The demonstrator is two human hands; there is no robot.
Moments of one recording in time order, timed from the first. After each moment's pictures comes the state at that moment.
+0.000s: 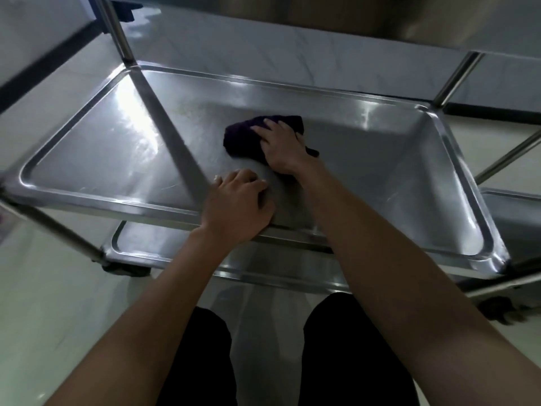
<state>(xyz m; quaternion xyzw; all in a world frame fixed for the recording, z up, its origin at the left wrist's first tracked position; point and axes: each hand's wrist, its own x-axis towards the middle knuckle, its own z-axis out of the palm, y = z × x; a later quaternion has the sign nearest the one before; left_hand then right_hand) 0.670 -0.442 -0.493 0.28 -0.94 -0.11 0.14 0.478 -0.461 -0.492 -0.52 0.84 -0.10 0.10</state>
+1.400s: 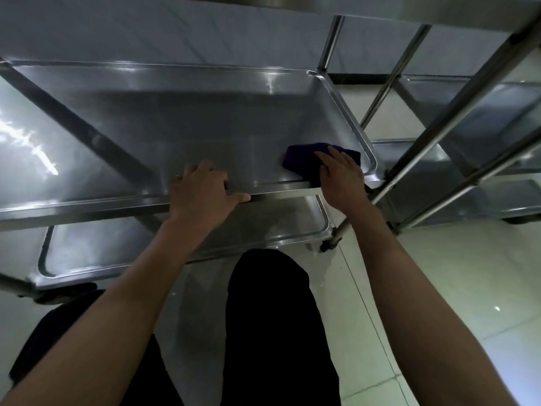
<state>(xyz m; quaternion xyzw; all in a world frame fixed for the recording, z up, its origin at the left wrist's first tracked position) 0.595 -0.332 -0.485 0.25 -0.96 -0.10 0.09 0.425 -0.113 -0.483 -0.25 0.96 -0.14 0.00</state>
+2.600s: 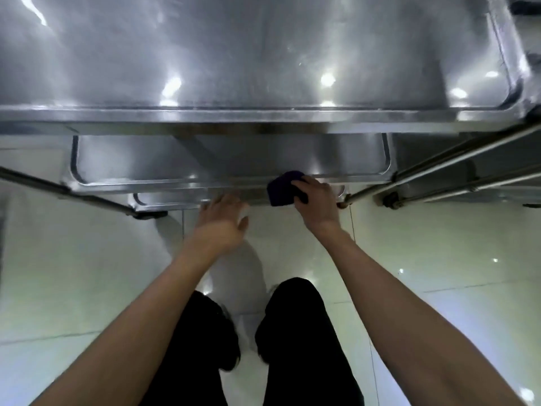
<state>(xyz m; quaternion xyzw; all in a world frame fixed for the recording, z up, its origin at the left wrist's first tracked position) 0.695 -0.327 -0.365 0.24 -0.93 -0.20 -0.20 0.535 -0.160 -0.380 -0.28 0.92 -0.19 0.22</state>
